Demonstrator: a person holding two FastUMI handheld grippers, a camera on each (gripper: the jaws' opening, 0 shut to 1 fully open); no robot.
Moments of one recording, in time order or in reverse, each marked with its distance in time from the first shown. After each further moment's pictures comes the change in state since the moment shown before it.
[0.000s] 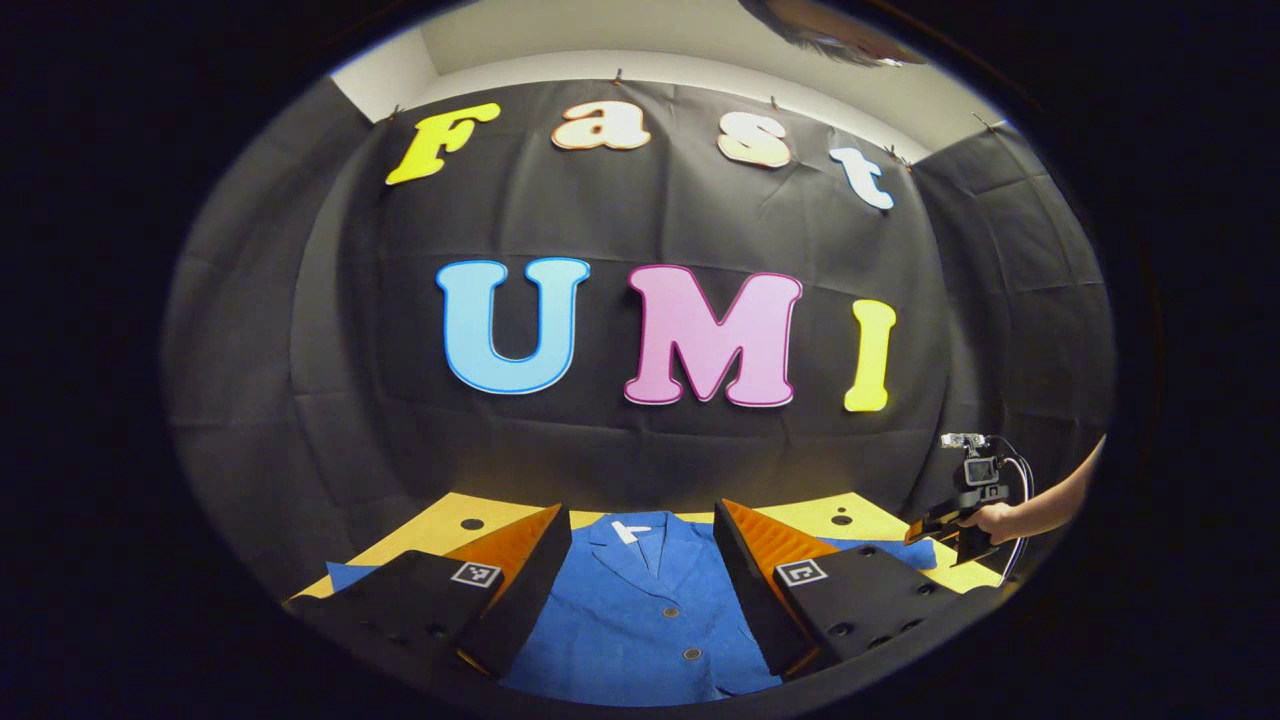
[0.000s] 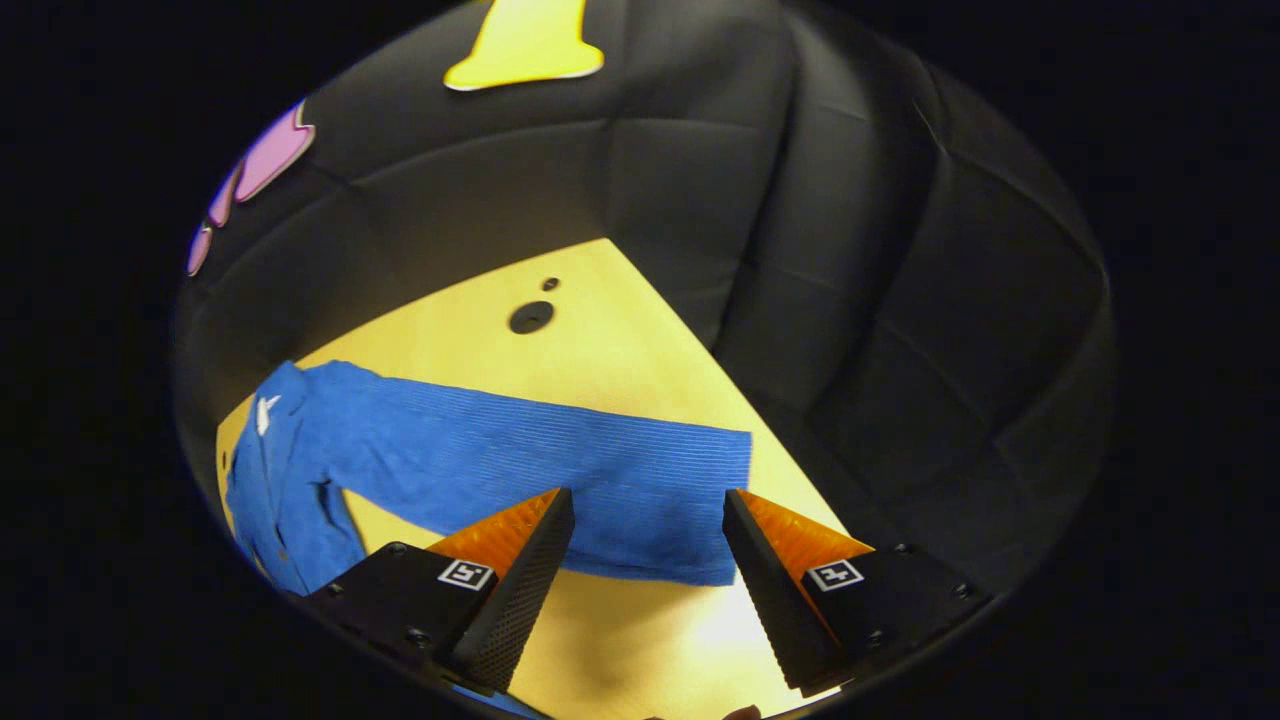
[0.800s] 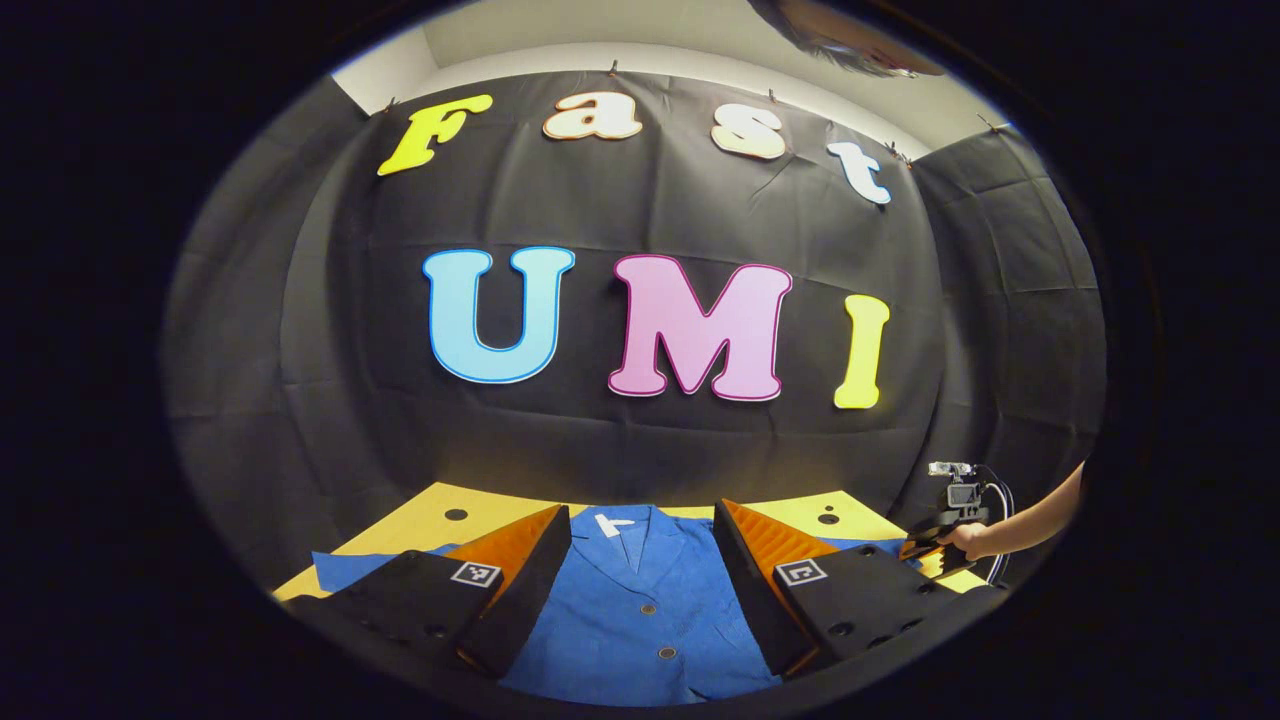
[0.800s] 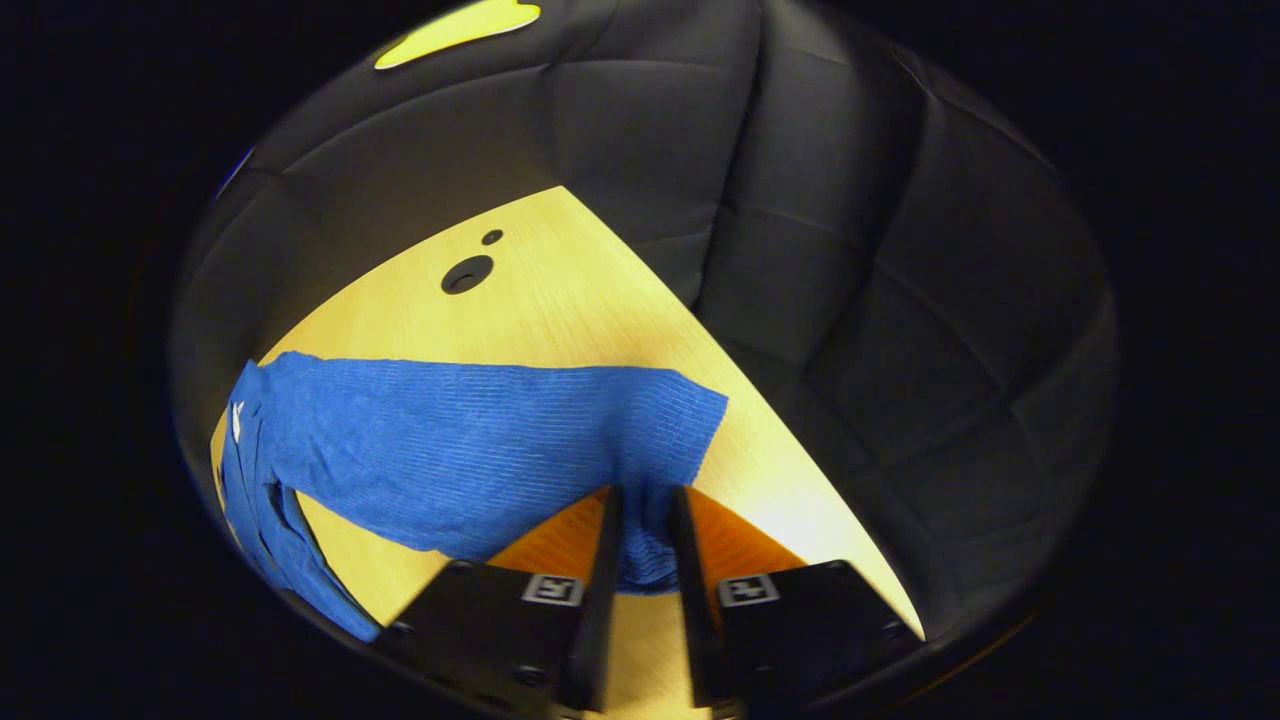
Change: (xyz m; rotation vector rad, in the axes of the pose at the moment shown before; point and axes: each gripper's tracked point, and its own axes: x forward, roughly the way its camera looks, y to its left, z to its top) left arm -0.002 -0.016 -0.004 -0.036 0.019 0.007; right arm 0.035 0.009 -0.022 0.030 0.094 0.046
